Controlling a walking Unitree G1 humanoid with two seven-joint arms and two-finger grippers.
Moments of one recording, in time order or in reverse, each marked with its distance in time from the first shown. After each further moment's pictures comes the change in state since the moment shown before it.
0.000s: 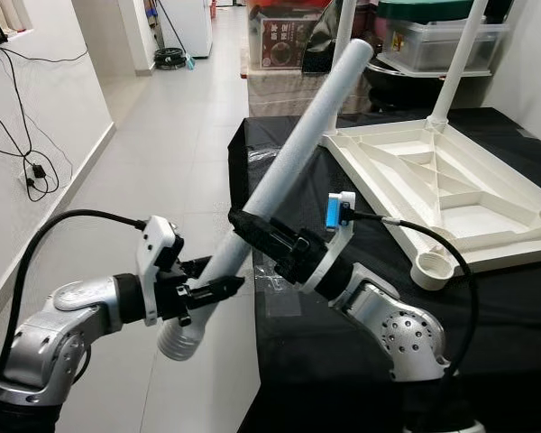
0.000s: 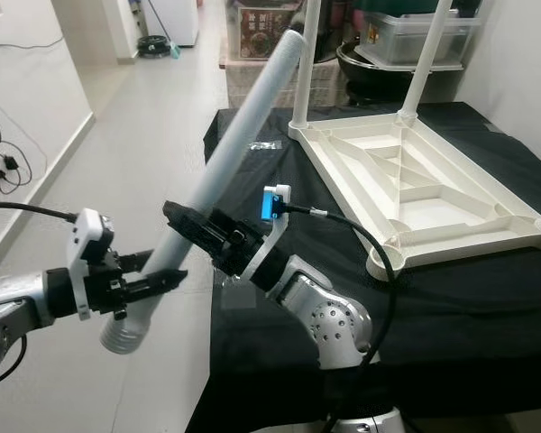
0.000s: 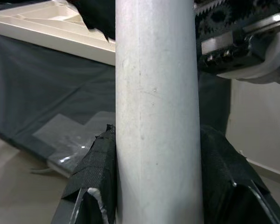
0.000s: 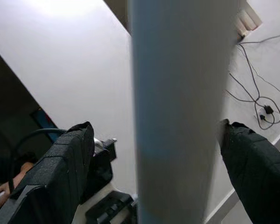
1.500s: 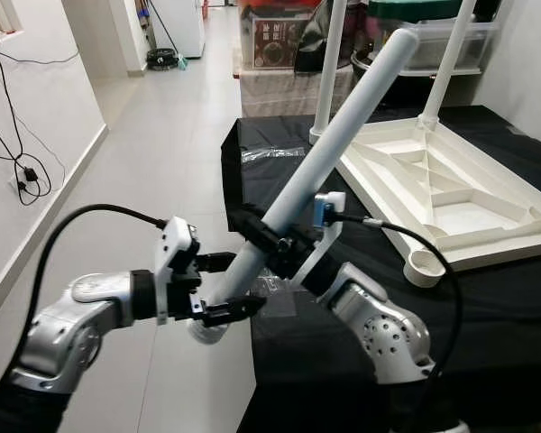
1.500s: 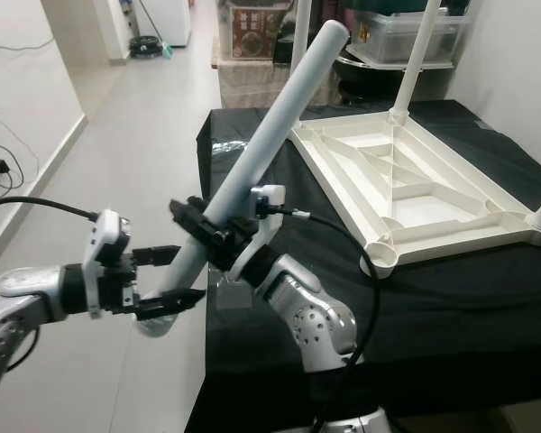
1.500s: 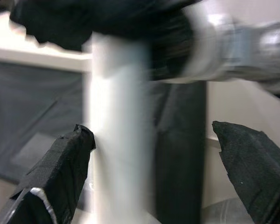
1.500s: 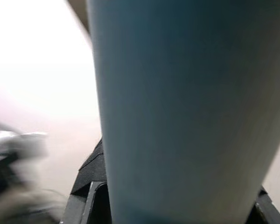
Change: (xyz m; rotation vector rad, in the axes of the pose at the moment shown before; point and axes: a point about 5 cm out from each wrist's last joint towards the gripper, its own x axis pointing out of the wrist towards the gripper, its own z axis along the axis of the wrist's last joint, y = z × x) left arm -0.001 -0.006 0.015 0.111 0.006 -0.116; right arm -0.001 -0.024 0.009 -0.224 -0.038 -0.235
